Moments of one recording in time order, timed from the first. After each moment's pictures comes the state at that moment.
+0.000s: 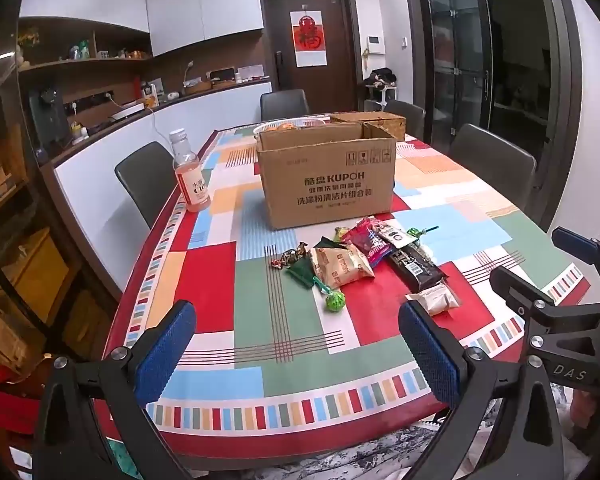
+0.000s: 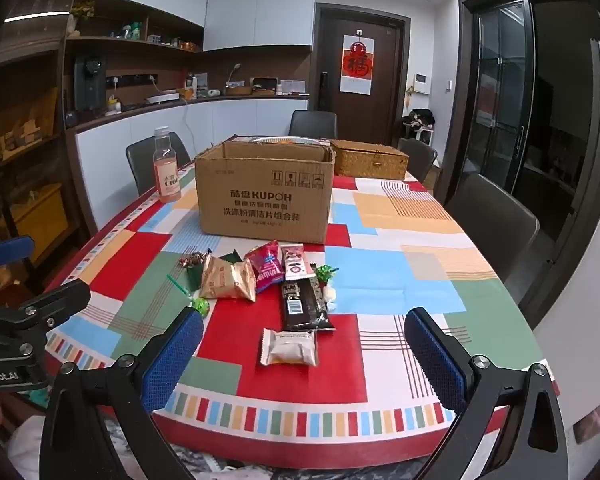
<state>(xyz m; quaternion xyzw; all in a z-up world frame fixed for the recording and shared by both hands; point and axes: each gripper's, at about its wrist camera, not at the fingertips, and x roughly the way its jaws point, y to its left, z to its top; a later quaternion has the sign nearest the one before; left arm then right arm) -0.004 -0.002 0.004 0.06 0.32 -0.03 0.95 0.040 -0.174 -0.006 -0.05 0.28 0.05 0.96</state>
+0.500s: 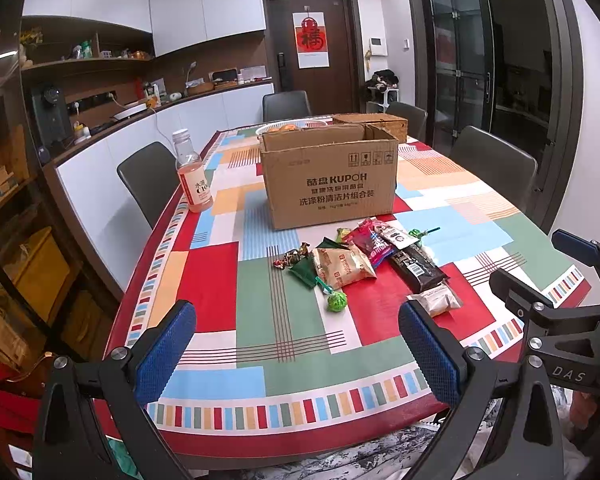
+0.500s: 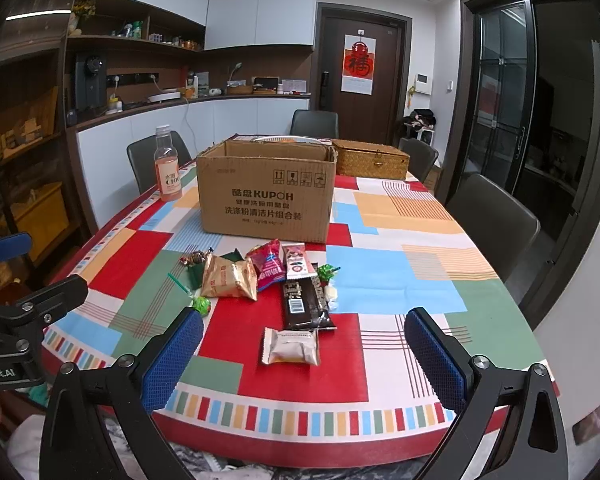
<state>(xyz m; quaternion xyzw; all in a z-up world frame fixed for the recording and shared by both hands) -0.005 0.001 0.005 0.06 0.32 -0.03 0.95 0.041 -0.170 -0.006 -0.05 0.28 0.05 0.96</state>
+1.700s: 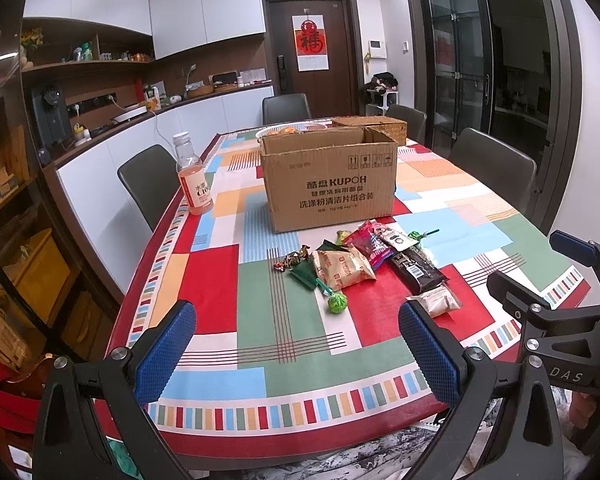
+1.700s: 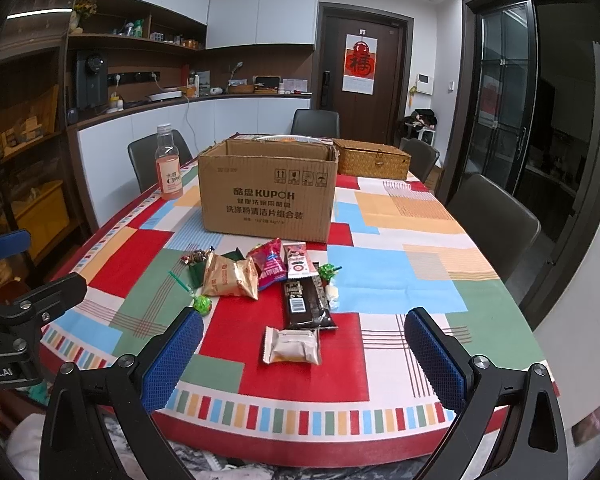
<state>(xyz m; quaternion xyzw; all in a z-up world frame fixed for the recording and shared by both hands) -0.010 0.001 0.005 0.06 0.31 -0.03 0.95 0.041 -0.168 -0.007 -0.05 0.29 0.05 0.96</state>
